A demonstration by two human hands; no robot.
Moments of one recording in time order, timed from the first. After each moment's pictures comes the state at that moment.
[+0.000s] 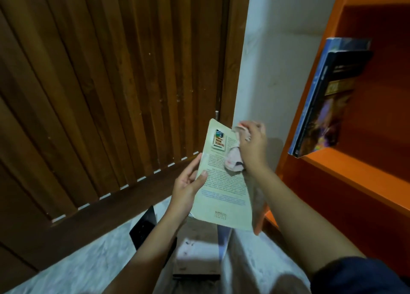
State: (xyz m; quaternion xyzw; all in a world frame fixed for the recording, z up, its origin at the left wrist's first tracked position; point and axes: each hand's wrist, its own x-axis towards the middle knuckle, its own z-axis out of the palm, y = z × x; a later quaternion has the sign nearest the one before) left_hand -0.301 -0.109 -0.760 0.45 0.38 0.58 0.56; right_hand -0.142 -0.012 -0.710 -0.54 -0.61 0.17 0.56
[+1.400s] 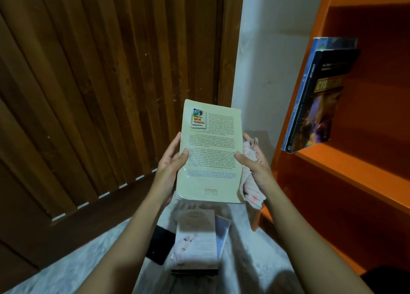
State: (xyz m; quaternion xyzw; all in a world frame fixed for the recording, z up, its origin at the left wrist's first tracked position) left_hand -0.323 -0.107 -0.724 0.44 0.37 0.61 0.55; right_hand -0.109 -0.069 -0.736 -0.35 -0.49 0.56 0.57
